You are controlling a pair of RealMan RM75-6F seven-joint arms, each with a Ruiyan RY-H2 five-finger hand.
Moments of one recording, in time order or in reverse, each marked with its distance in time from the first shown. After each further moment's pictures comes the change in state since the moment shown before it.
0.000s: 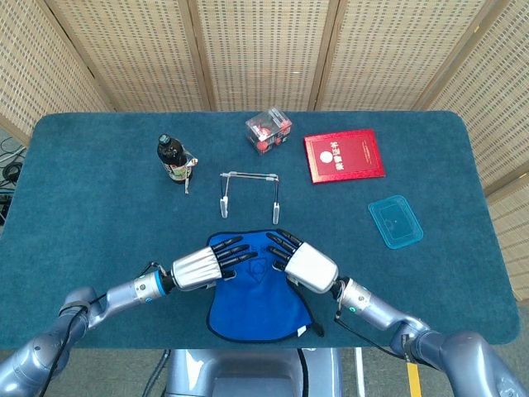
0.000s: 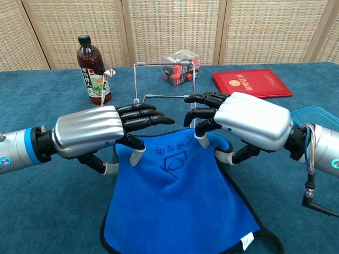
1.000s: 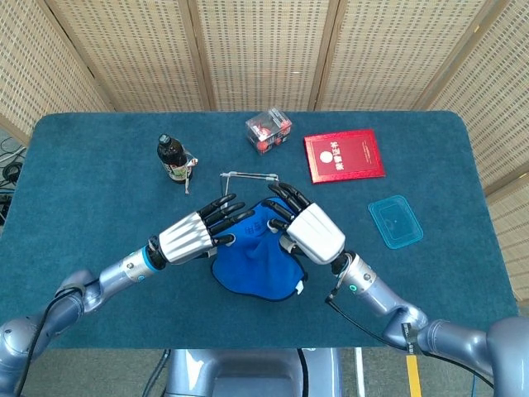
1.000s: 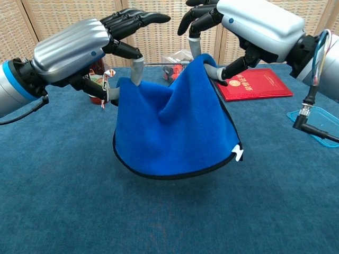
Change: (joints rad) left arm -0.090 0.161 -0.176 -0.235 -0.087 0.118 0.075; right arm 0.062 0.254 0.234 -0.501 0.155 -0.070 -0.133
